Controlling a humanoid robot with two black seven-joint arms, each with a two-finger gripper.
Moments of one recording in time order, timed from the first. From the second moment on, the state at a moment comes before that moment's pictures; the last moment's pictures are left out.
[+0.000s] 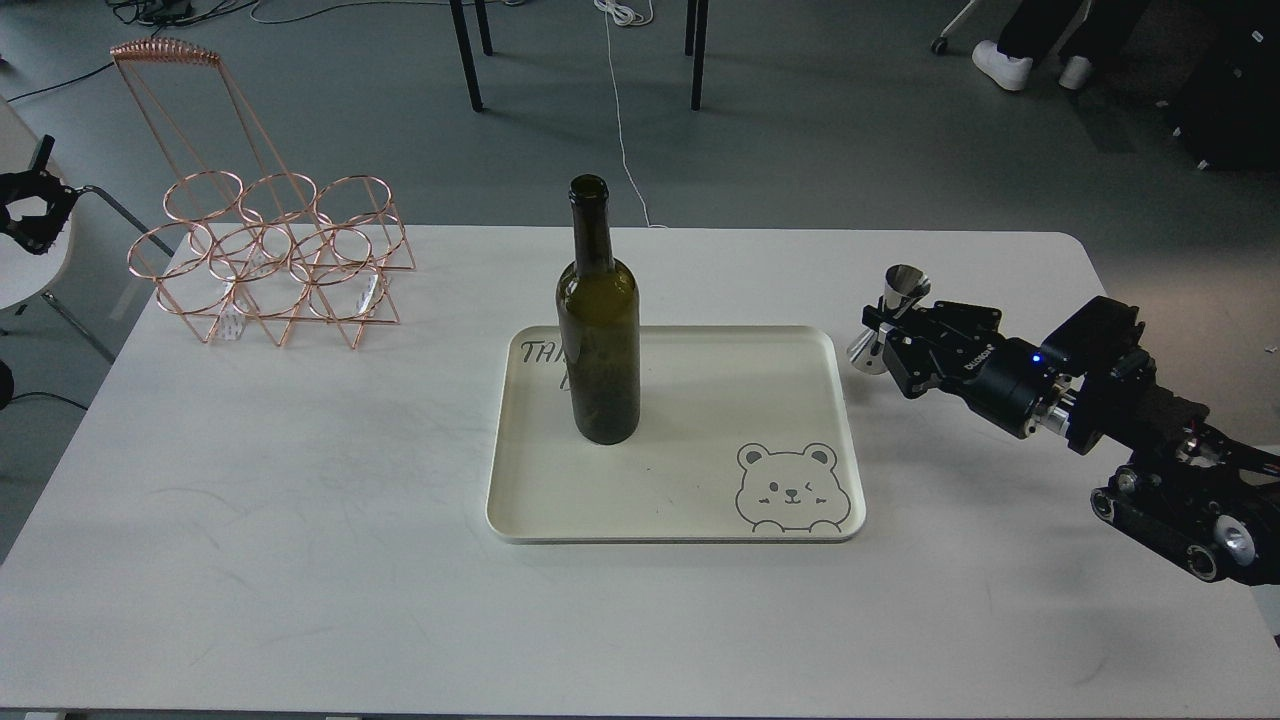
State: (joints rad) left arm -0.62 0.73 -0.90 -0.66 -0.40 -0.49 -0.21; right arm 0.73 -0.60 0.19 0.86 -1.64 -0.49 0.49
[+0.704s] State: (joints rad) left arm -0.62 0.75 -0.89 -0.66 -0.38 -0.49 -0.20; right arm 0.55 -0.69 0.20 0.72 -1.34 -0.49 0.49
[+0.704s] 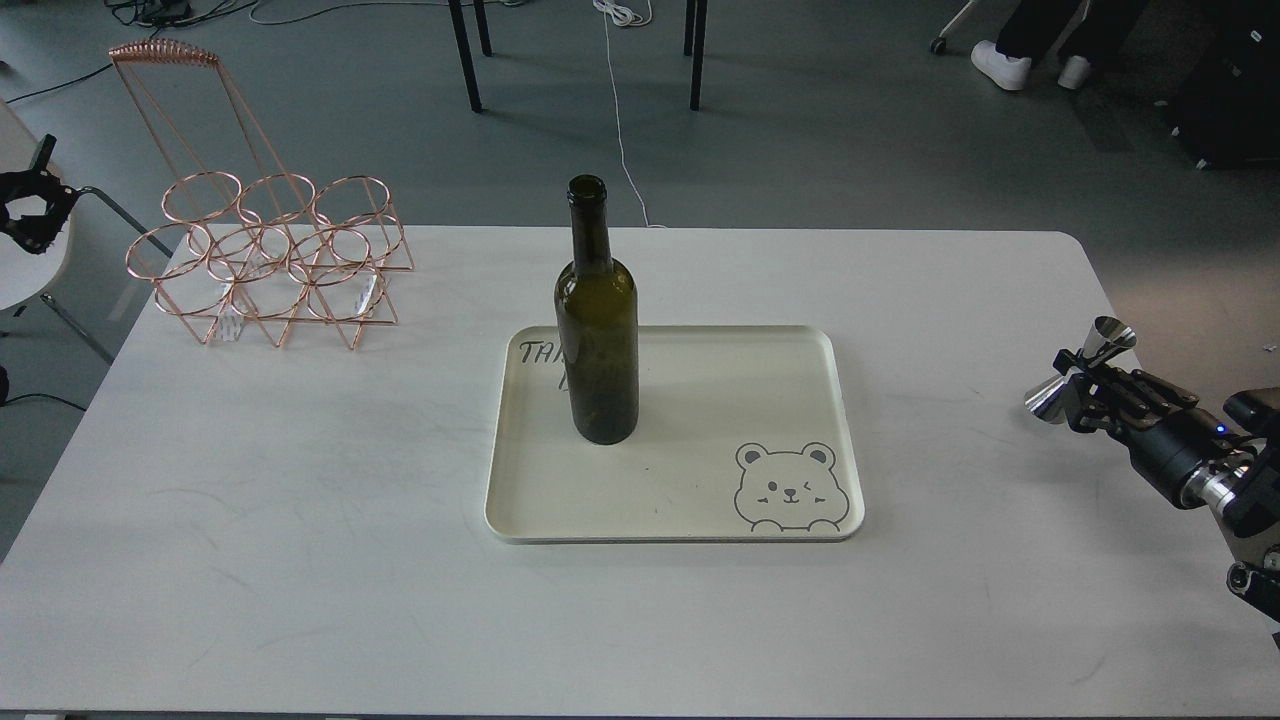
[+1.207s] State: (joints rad) left arm -0.63 0.75 -0.90 -0.66 -0.38 -0.49 -0.20; right arm 0.54 -0.66 0.19 0.73 -1.34 -0.49 0.49
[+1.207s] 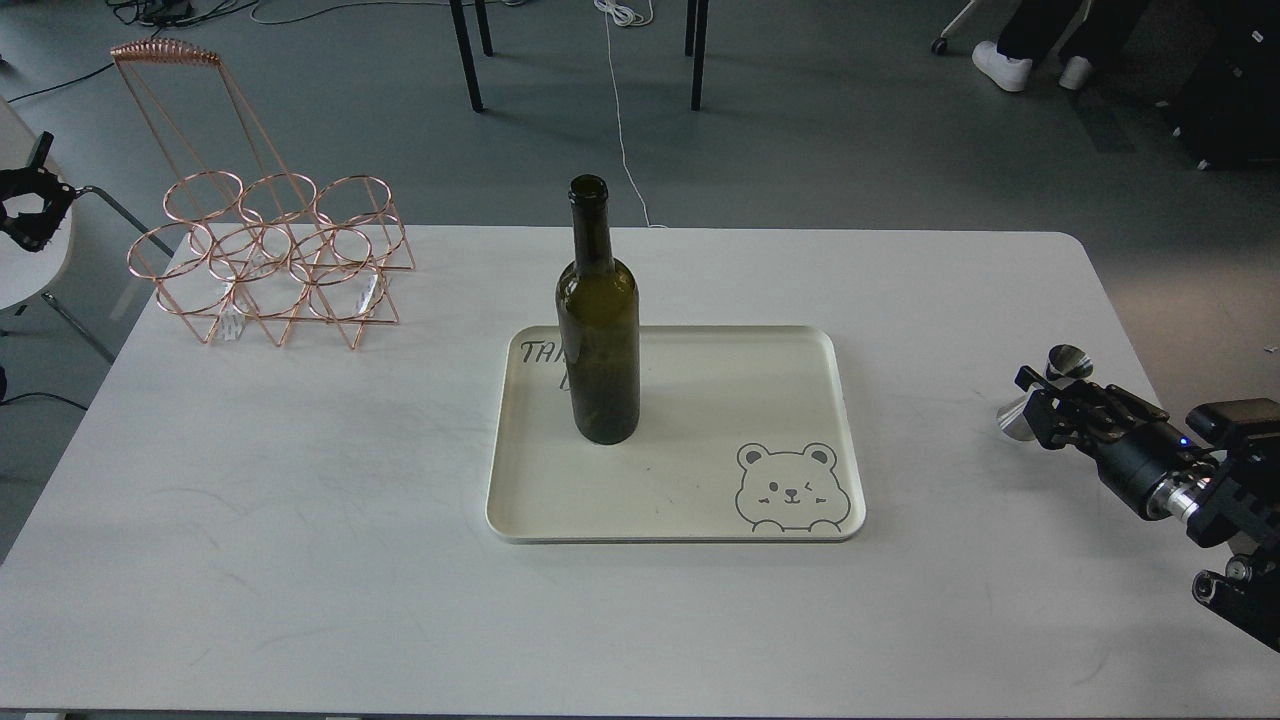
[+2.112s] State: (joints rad) left arm -0.63 1.08 -0.89 -0.96 0.00 -0.49 -0.20; right arm 0.80 -1.11 0.26 1.16 -0.91 -0.29 0.49
